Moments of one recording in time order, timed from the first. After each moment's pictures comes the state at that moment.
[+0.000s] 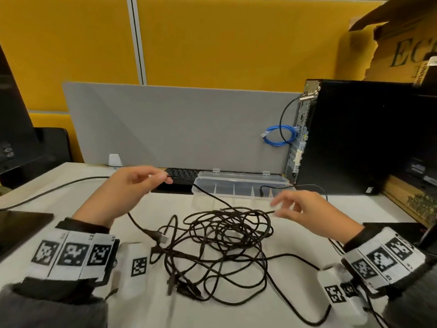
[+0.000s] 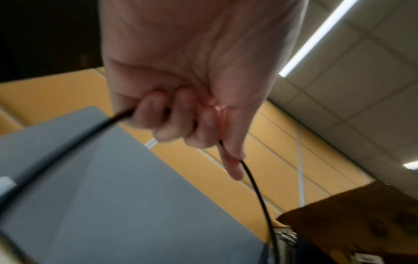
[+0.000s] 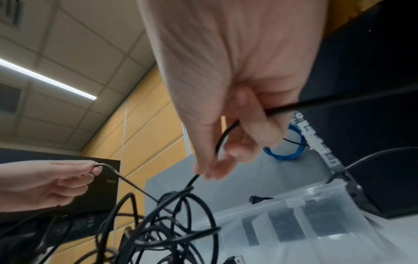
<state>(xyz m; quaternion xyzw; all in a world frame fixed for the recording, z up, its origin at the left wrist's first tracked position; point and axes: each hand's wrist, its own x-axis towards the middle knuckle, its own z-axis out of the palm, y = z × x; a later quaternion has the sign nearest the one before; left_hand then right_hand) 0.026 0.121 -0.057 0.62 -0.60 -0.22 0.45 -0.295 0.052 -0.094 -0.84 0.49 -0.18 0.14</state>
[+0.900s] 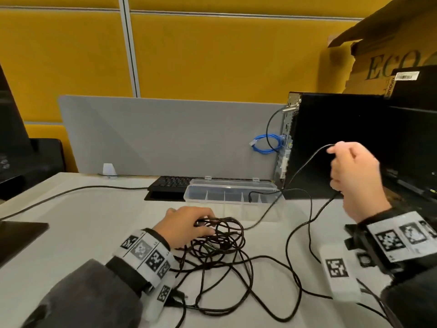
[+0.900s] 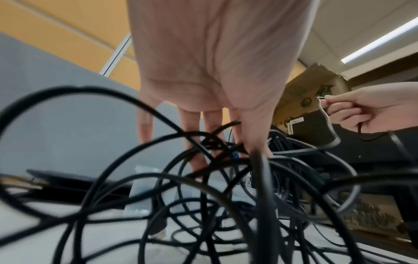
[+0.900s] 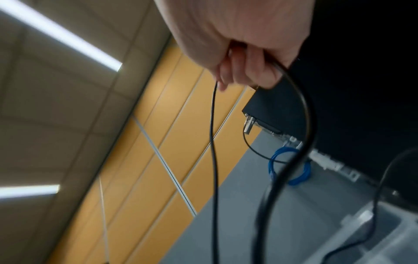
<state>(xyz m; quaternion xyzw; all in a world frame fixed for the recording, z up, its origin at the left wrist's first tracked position) -0.045 0.084 -0.110 0.59 -0.79 -0.12 0.13 -0.336 0.069 -0.031 -0.55 0.46 -0.66 0.23</state>
